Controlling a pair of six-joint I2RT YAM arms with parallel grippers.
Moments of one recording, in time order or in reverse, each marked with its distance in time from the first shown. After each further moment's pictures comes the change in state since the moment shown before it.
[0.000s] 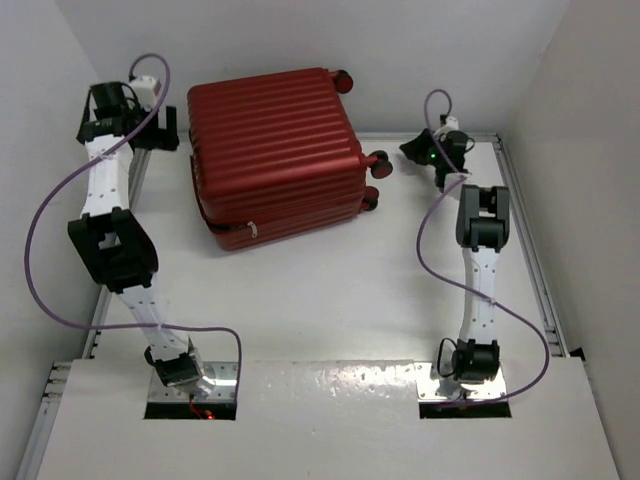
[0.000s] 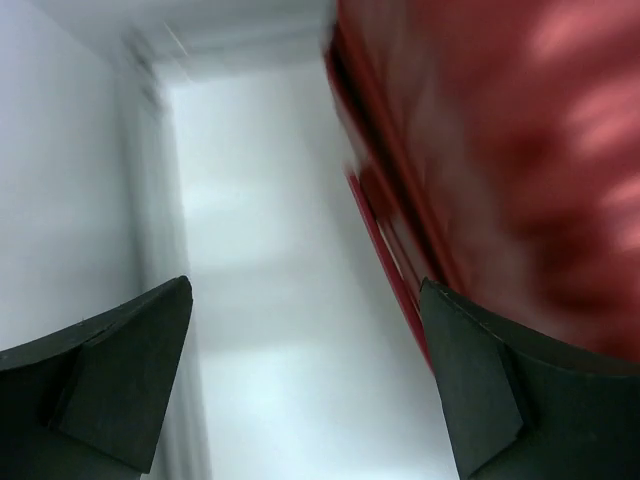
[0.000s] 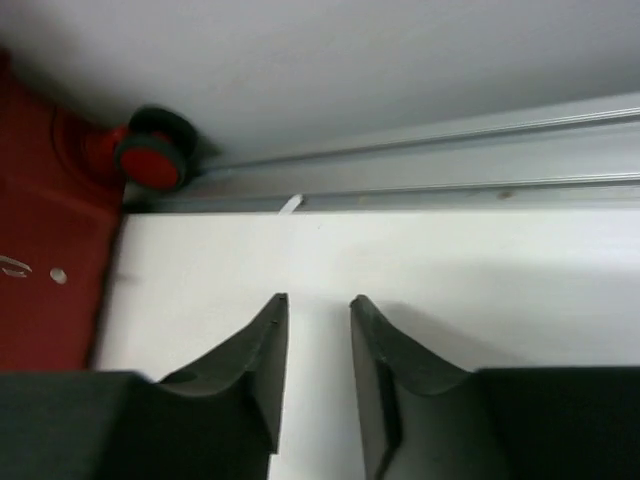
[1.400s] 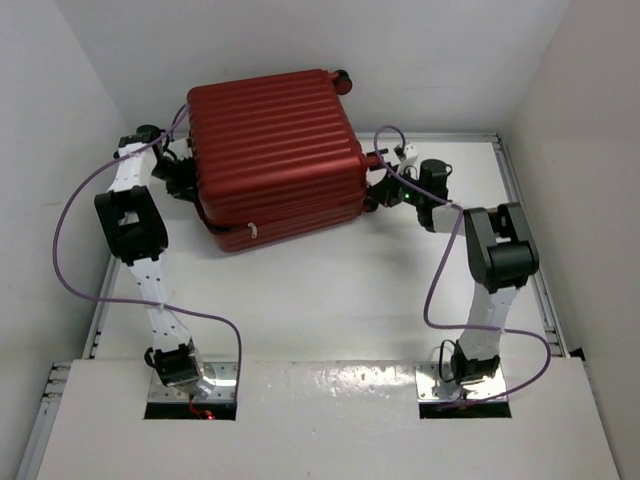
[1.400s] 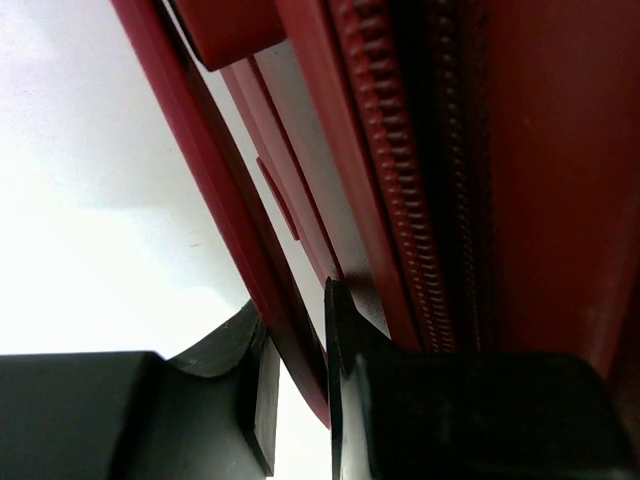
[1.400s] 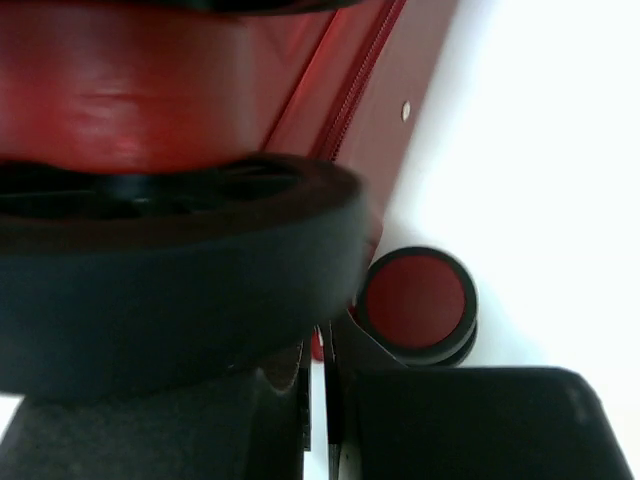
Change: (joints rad) left arm -0.014 0.375 0.143 -0.398 0.174 -0.125; right arm 0.203 -0.729 -0.905 0.042 -0.113 -0.272
